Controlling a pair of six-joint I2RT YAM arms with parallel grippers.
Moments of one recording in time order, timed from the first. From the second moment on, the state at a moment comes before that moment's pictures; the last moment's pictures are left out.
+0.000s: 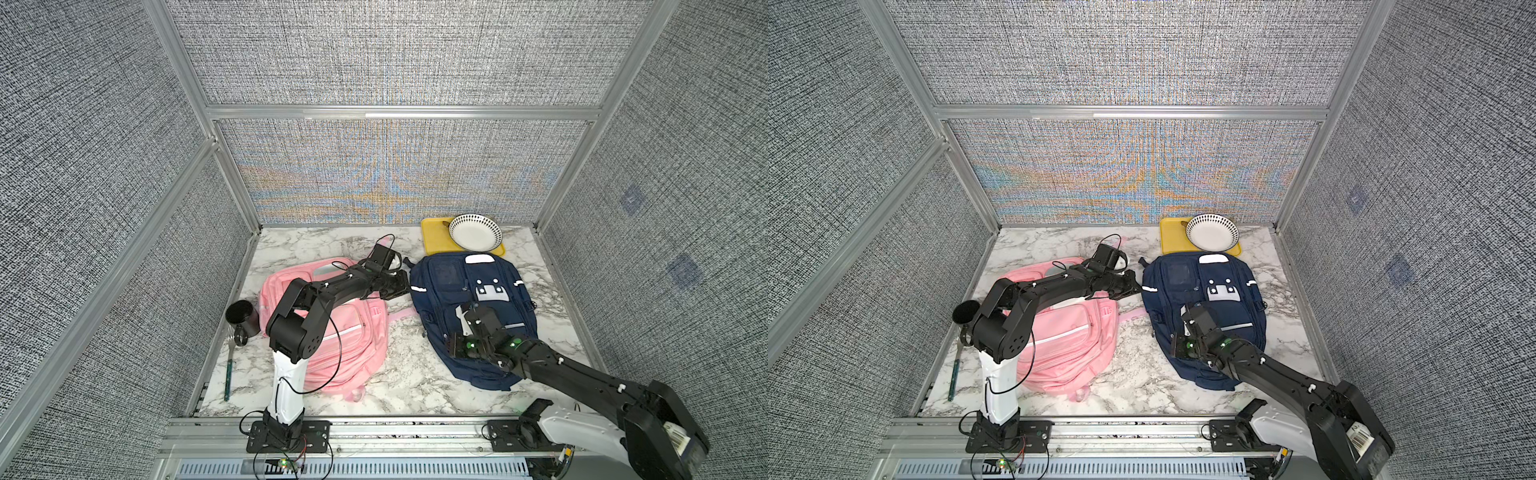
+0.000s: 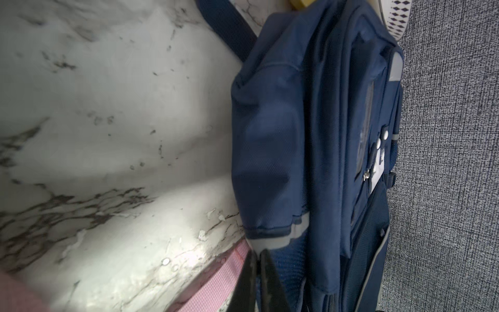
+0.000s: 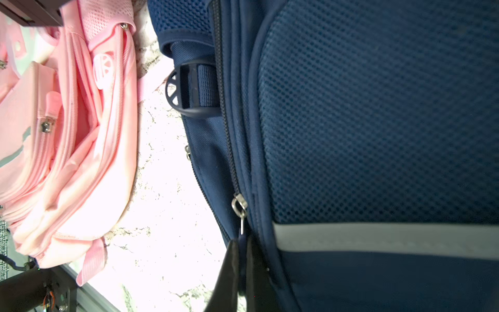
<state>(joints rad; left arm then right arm) -0.58 2.04 1.39 -0.22 0.40 -0.76 0.63 1.12 0.52 -0.37 -0.11 0.68</state>
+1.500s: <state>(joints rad) -0.80 2.02 1.32 -0.13 0.55 -0.92 0.69 1.18 0.63 -0.35 0.00 0.67</state>
